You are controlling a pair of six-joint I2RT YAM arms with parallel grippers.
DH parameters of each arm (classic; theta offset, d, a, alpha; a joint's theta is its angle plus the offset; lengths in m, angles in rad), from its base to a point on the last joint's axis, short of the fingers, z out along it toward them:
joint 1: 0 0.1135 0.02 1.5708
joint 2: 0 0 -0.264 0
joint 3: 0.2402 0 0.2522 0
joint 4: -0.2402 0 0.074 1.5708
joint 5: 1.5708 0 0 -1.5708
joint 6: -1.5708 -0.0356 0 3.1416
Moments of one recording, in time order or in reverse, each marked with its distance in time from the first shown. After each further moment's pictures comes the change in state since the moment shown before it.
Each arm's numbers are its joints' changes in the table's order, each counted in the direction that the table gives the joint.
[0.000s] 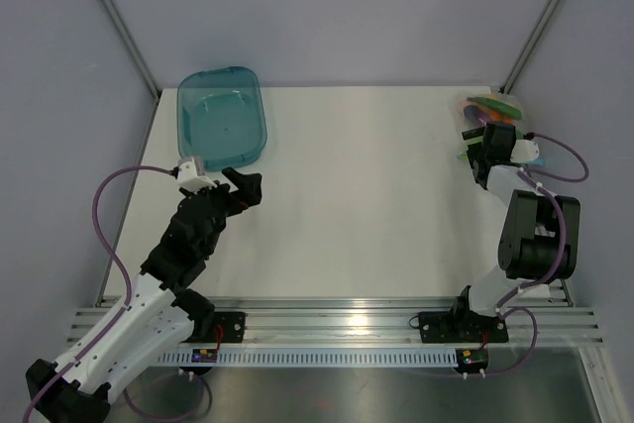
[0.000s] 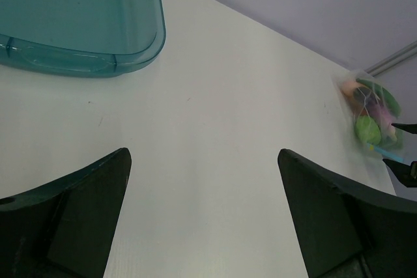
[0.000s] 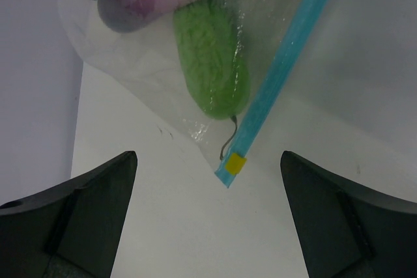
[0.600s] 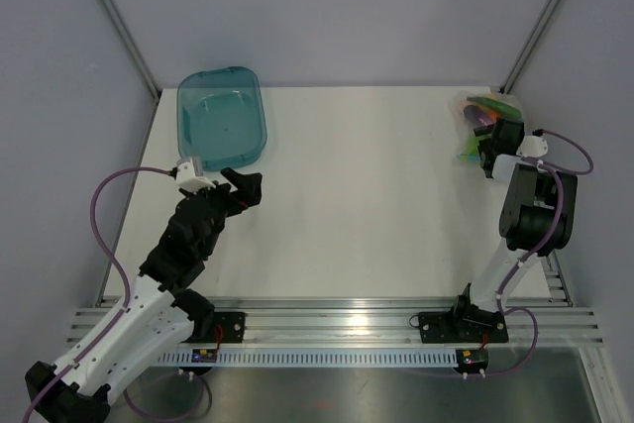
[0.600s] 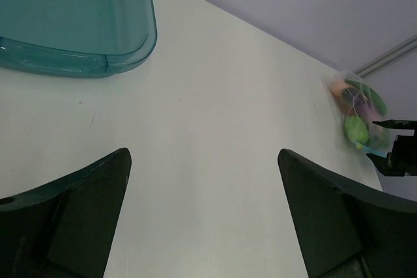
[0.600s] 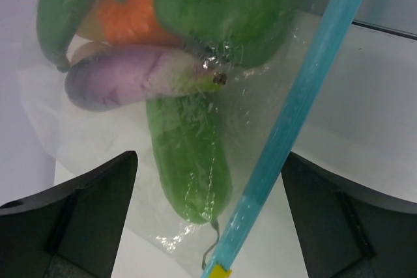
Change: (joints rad) left arm 0.000 0.014 0.000 0.003 0.020 0.015; right arm -0.092 -0.225 0.130 0.092 0.031 0.046
